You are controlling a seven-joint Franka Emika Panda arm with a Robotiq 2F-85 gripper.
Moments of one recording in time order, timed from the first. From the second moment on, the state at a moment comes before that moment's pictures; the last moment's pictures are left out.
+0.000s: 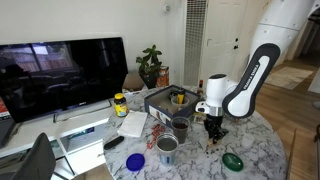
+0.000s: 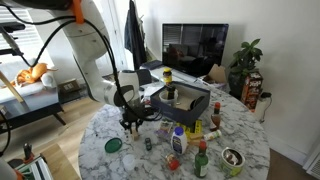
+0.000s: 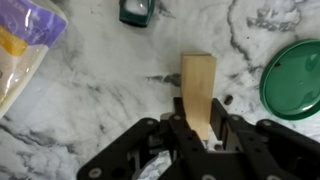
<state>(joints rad) -0.09 0.48 0.20 -2.43 -0.19 2.84 -0.89</state>
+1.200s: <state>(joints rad) -0.09 0.48 0.19 -2.44 -0.20 2.84 -0.89</state>
